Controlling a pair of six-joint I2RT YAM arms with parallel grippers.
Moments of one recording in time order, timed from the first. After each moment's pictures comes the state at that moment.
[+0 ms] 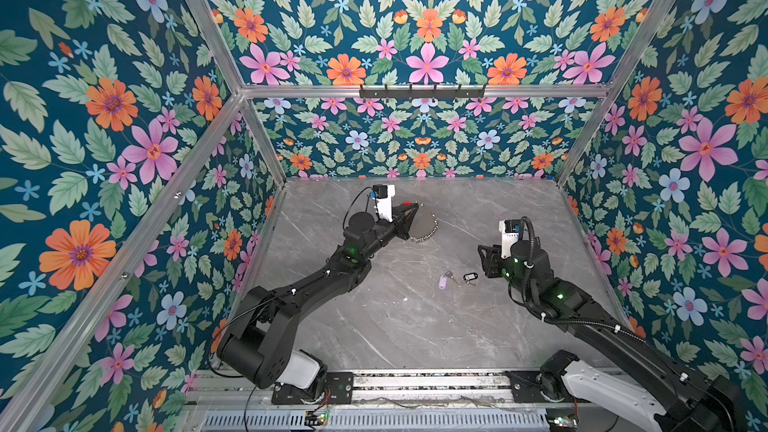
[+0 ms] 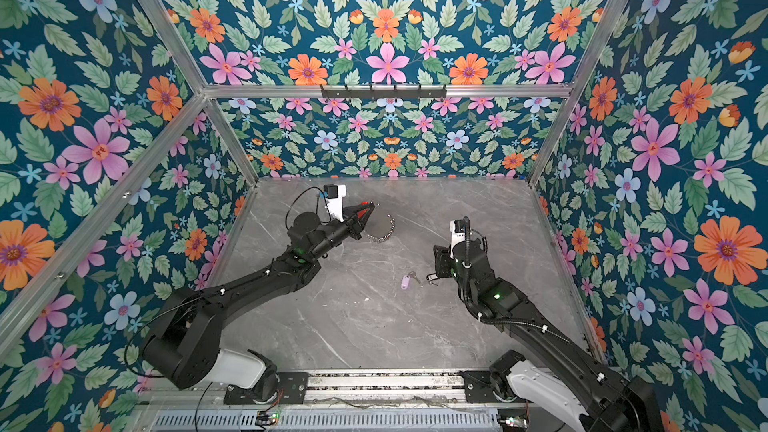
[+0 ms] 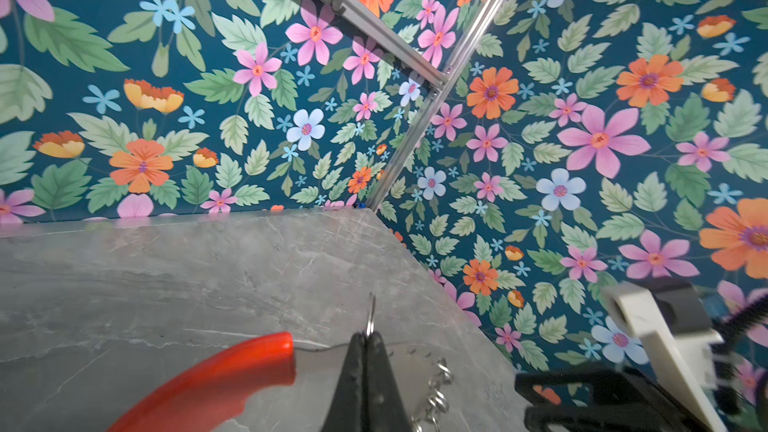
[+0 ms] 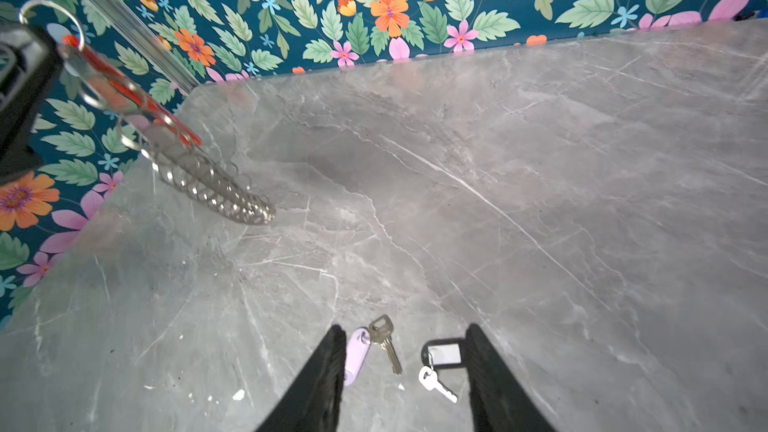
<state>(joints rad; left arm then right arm) -0.56 1.47 0.85 0.68 0.26 -0.51 0.58 0.93 0.68 -0.25 0.21 0.41</state>
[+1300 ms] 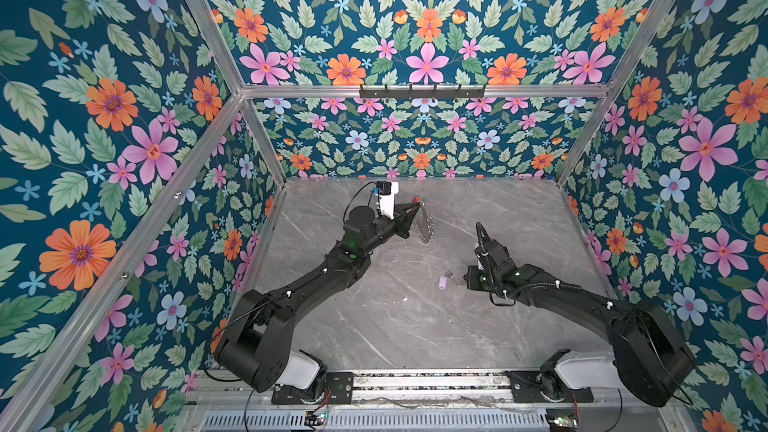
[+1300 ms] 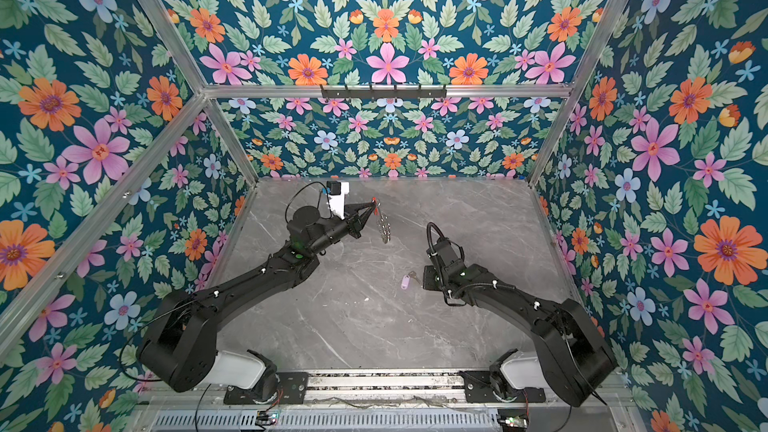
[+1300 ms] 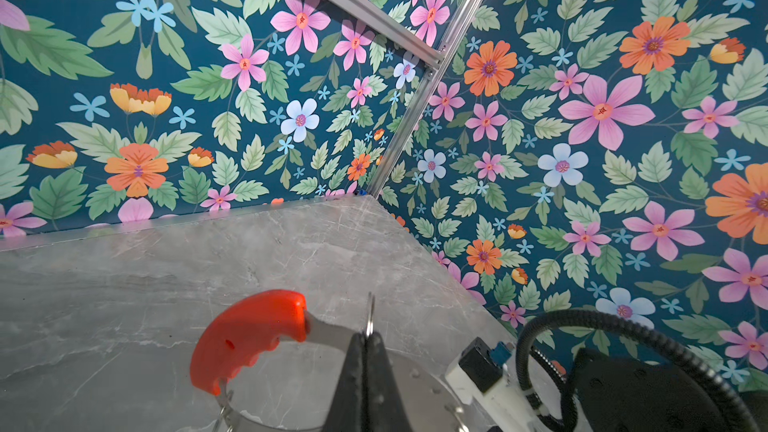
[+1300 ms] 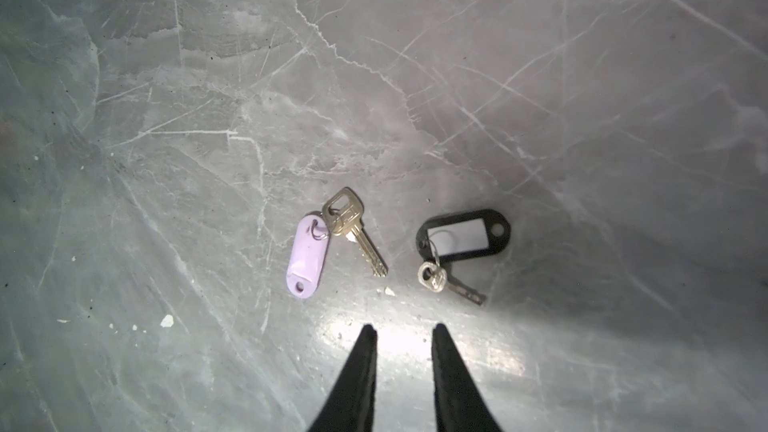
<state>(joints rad) -0.56 1.44 0.87 0.59 0.32 -0.44 0.58 1.37 0.72 -0.33 0.03 0.62</state>
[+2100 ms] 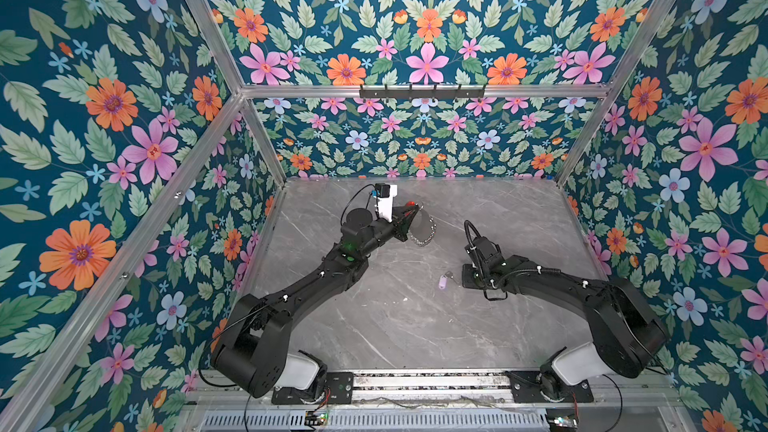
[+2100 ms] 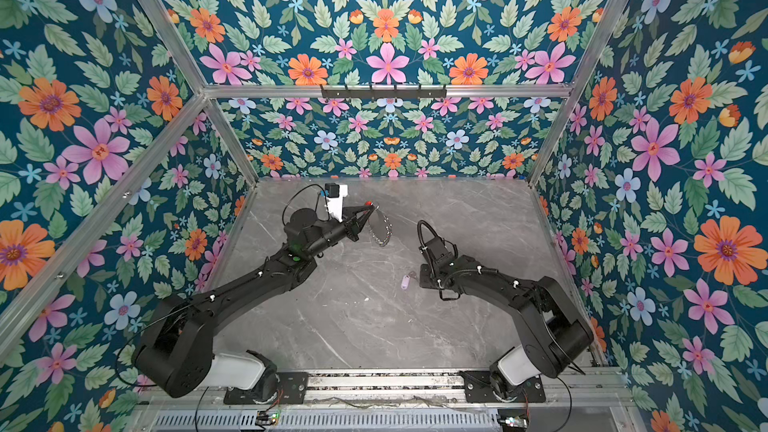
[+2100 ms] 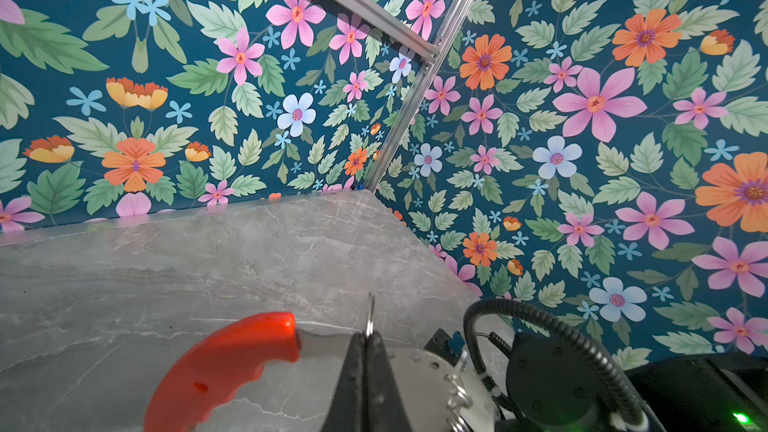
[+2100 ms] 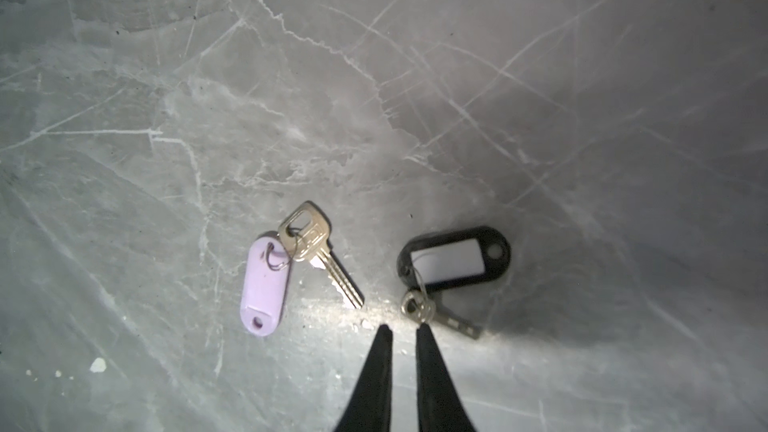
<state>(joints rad) -0.55 1.41 0.84 0.58 0.34 -0.44 0.58 1.52 0.81 -0.38 0.06 0.62</state>
